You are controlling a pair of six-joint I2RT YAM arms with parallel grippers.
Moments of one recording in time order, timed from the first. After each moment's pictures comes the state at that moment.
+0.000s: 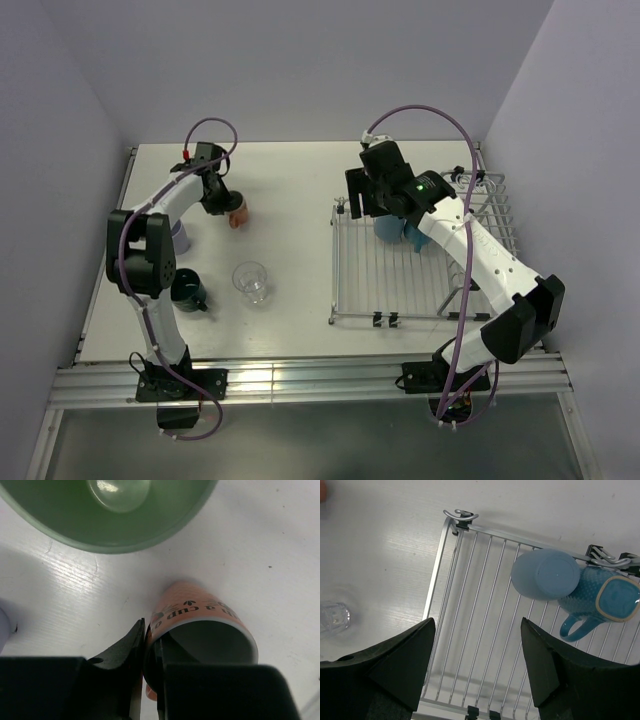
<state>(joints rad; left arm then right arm) -0.16 1.96 1.51 -0.62 -0.15 -0.62 0.58 1.45 1.51 -0.88 0.28 0.29</state>
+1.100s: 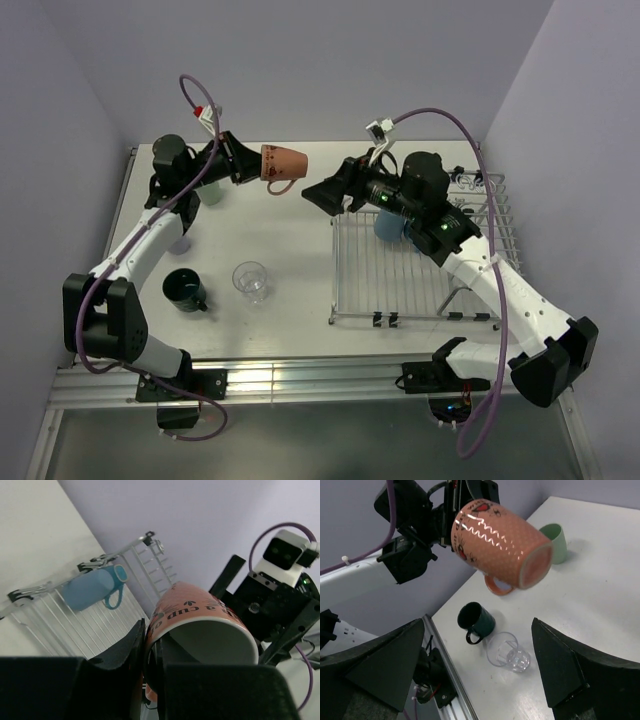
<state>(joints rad) -0.18 1.49 1.15 0.43 0.94 -1.07 0.58 1.19 1.21 -0.07 -0.42 0.54</state>
